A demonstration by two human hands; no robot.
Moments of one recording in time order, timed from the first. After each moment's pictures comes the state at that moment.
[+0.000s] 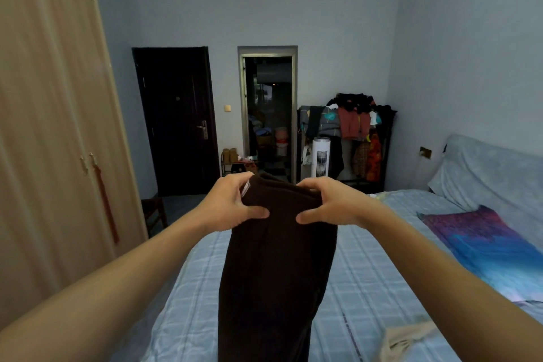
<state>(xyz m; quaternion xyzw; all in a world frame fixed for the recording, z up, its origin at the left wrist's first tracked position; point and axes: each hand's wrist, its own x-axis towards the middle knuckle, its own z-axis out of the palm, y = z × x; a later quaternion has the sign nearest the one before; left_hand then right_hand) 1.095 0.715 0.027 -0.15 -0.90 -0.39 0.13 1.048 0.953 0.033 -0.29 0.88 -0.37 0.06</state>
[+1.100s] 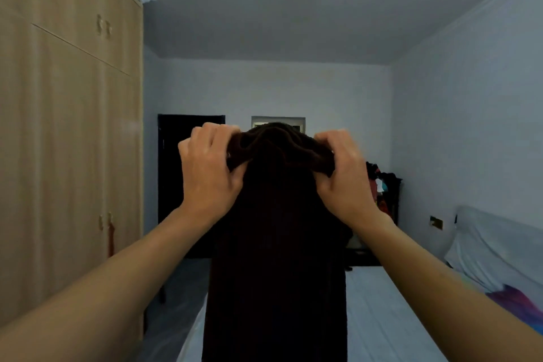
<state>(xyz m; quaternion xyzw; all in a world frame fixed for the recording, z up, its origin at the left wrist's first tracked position) 1.161 0.652 0.170 -0.13 -0.69 -0.12 0.70 1.115 0.872 0.171 -0.37 0.66 -0.33 -0.57</state>
